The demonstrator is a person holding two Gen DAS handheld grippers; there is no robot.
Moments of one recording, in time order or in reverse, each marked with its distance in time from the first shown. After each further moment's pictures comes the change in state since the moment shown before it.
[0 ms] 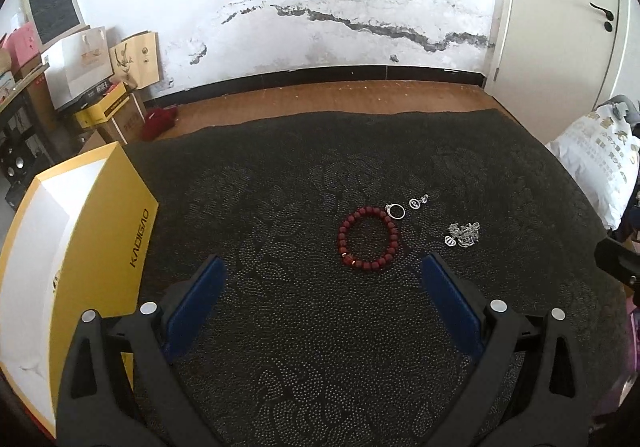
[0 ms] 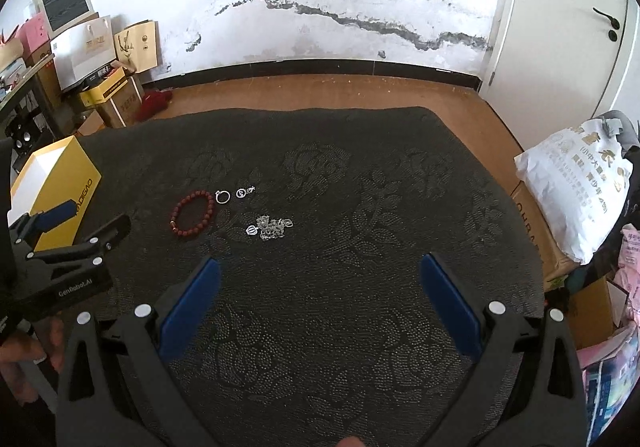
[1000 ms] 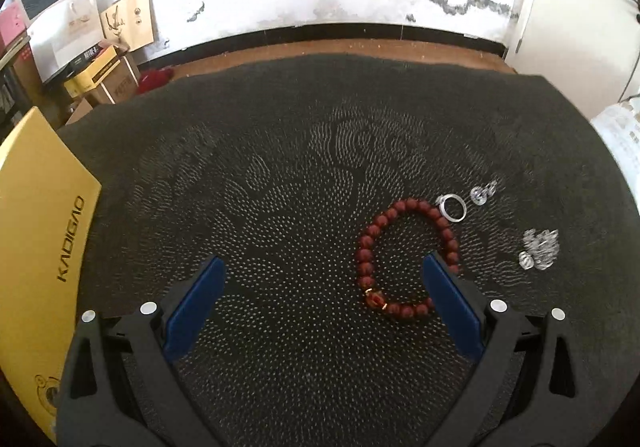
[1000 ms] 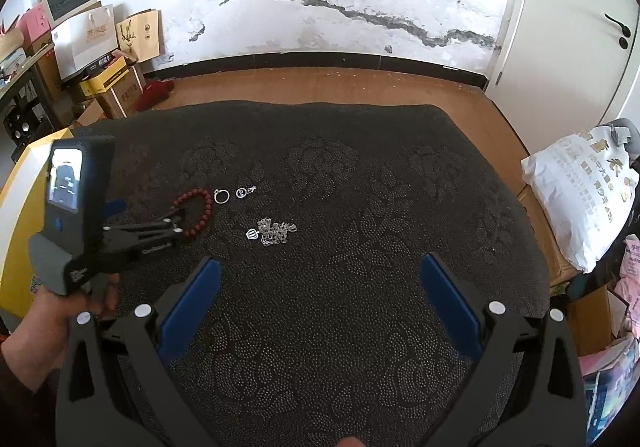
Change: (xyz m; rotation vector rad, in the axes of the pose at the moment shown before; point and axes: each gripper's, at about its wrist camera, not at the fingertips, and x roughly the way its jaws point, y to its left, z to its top) left arm 0.117 0.000 0.003 -0.021 0.155 0.022; right arm 0.022 0.009 0.008 -0.029 0.027 0.002
